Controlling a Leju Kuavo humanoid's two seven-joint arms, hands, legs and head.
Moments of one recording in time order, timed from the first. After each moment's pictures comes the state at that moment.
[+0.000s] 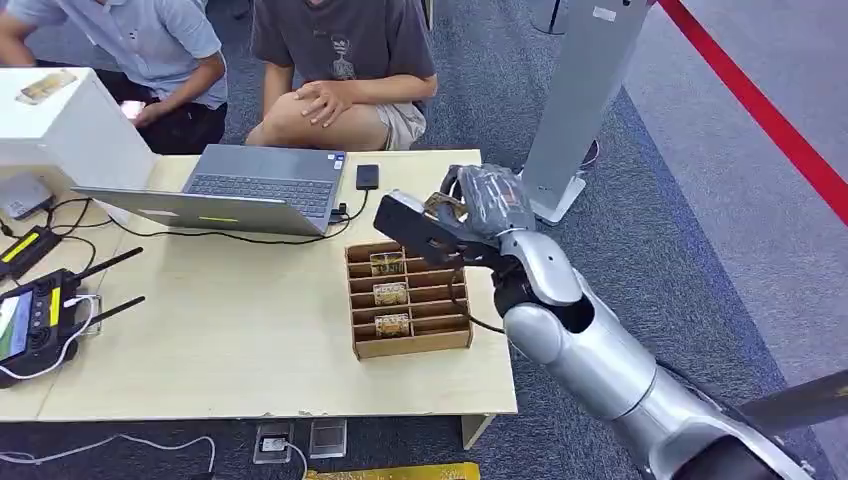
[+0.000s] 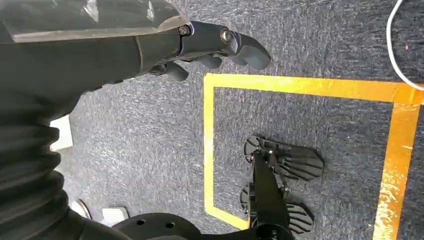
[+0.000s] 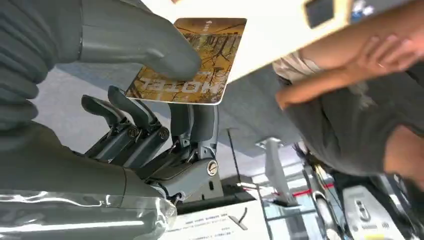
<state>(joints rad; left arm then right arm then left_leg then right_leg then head) -0.12 0.16 -1.13 -0.18 1.24 0.25 0.09 -0.72 -0.13 0.78 -1.49 0.75 0.08 0.66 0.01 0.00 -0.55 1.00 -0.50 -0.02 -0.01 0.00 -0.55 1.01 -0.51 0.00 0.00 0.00</state>
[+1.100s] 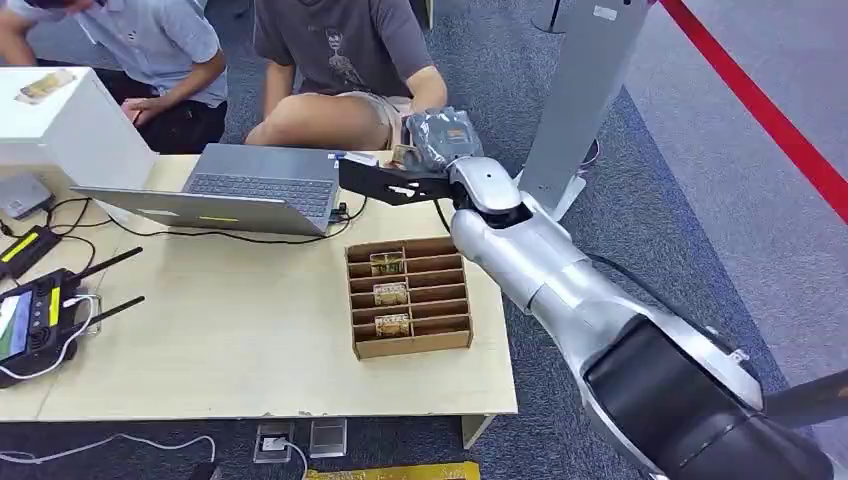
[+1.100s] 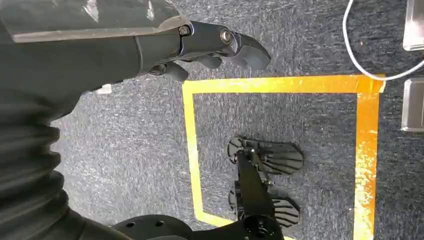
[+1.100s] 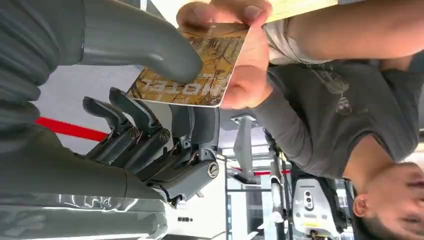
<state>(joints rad) -0.13 0.17 -1.14 -0.18 1.16 0.20 0.01 -1.15 0.19 0.89 -0.47 0.79 -0.11 0.18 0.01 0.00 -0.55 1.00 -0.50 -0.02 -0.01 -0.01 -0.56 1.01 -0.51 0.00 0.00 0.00</state>
